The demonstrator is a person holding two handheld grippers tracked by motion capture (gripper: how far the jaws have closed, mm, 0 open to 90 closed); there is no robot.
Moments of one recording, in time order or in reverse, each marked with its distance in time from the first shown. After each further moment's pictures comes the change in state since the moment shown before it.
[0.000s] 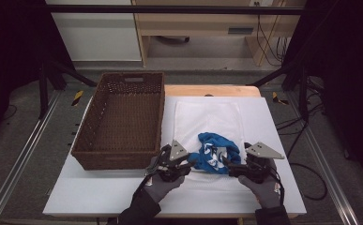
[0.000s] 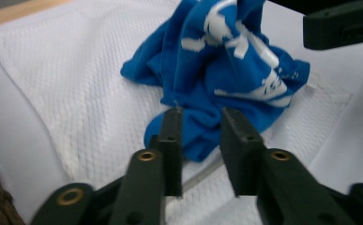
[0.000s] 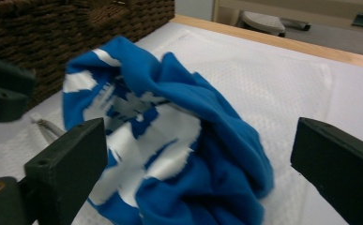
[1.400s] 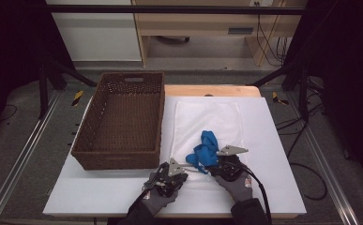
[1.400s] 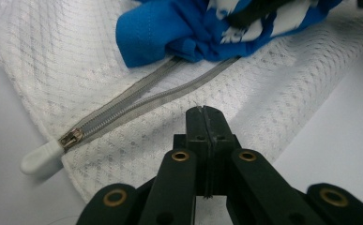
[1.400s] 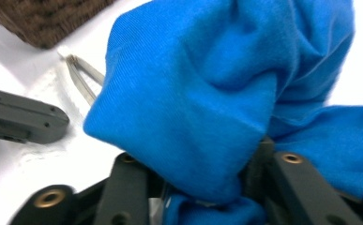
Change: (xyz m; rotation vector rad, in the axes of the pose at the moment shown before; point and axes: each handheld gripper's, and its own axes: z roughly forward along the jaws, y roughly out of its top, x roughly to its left) left arm -0.003 -0.058 0.023 0.130 -0.016 -0.008; right arm 0.030 -0.025 0.066 0.249 0.194 0.023
